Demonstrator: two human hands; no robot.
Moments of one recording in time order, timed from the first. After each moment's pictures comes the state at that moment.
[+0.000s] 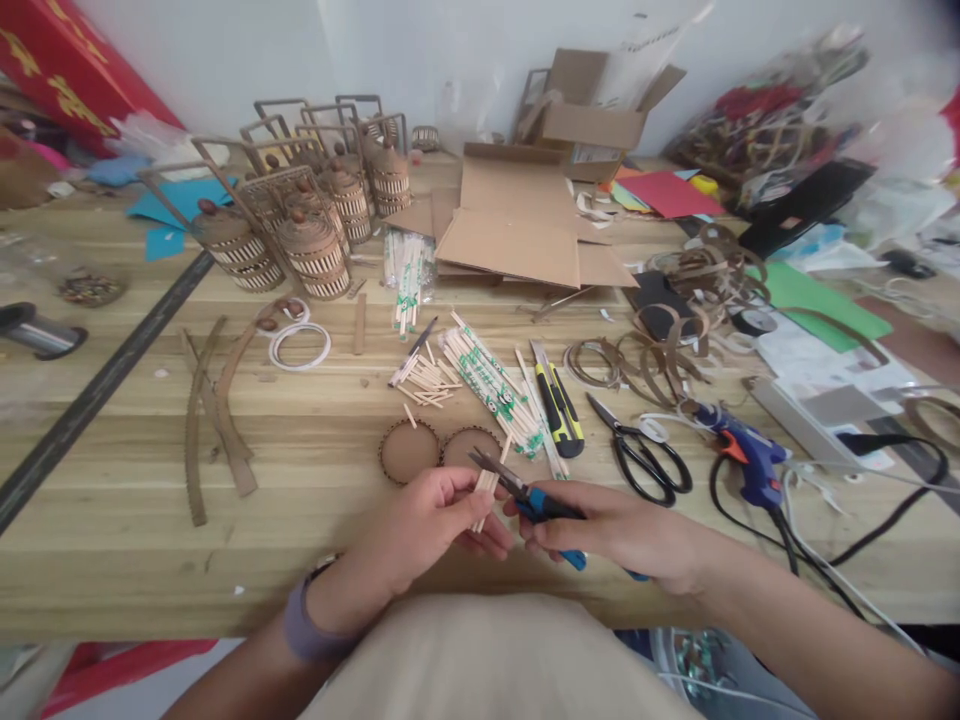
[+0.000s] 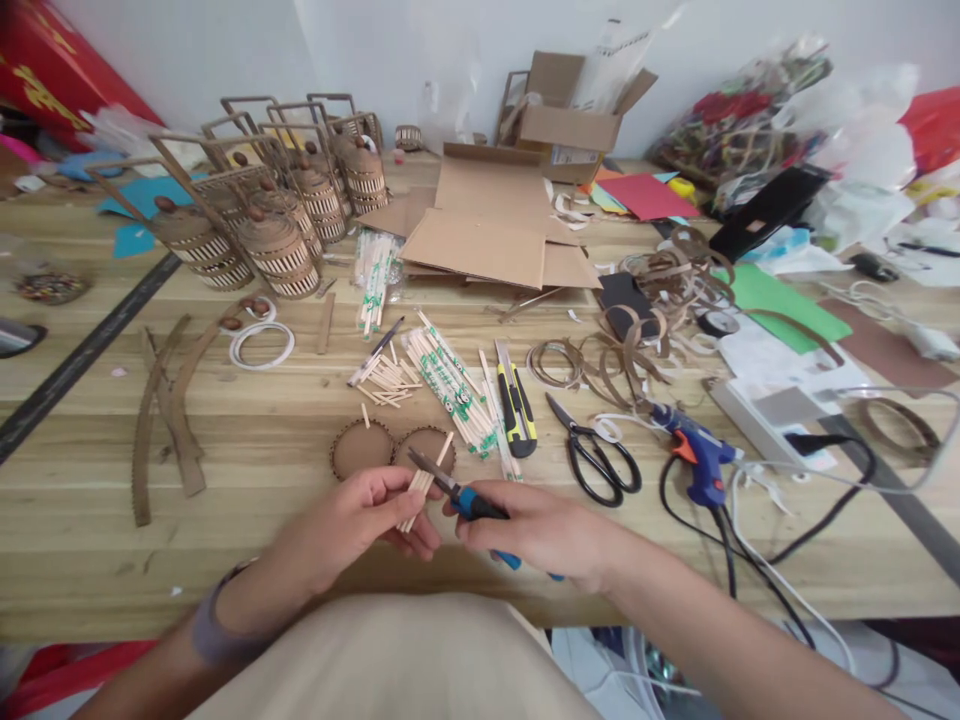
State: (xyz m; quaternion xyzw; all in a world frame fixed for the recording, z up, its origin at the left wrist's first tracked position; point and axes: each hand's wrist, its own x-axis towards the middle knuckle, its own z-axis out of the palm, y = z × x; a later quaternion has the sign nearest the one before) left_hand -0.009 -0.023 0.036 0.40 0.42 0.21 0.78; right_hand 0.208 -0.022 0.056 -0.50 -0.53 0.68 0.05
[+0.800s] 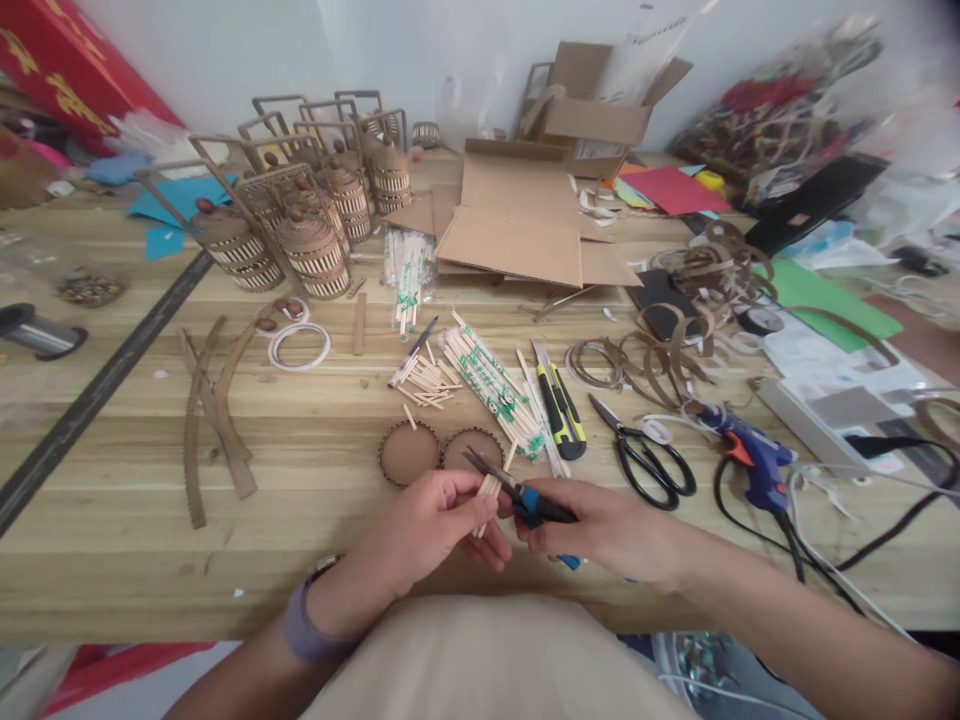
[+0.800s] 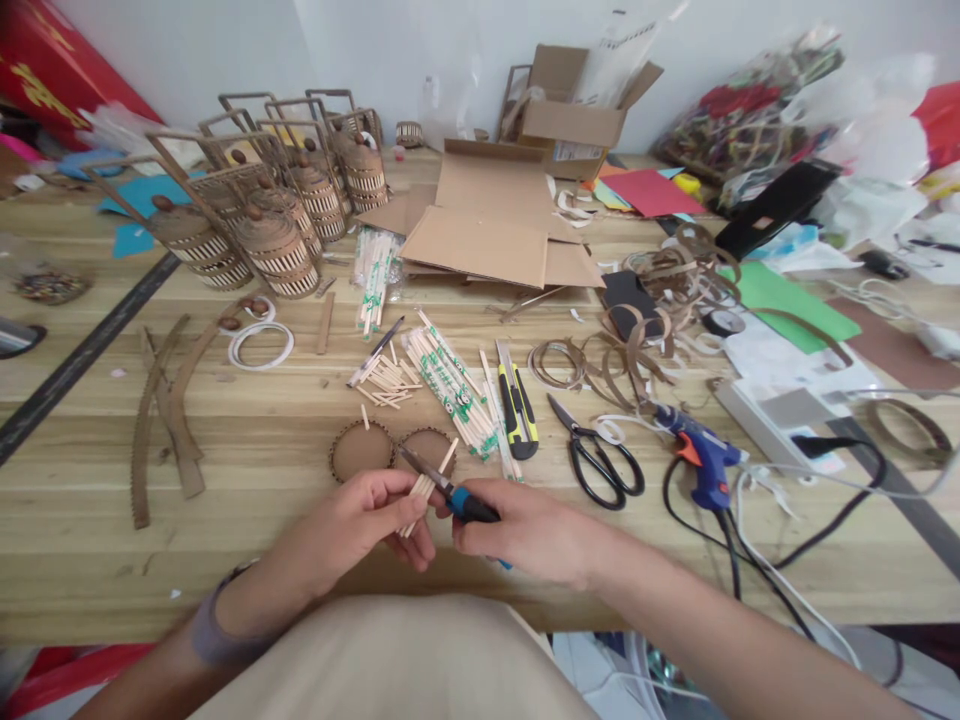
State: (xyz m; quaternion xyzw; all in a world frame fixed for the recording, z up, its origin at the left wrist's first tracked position) left_hand -0.007 -0.021 0.037 0.41 0.42 0.20 0.79; right_hand 0.199 -0.016 0.052 -0.49 -0.57 0.66 0.03
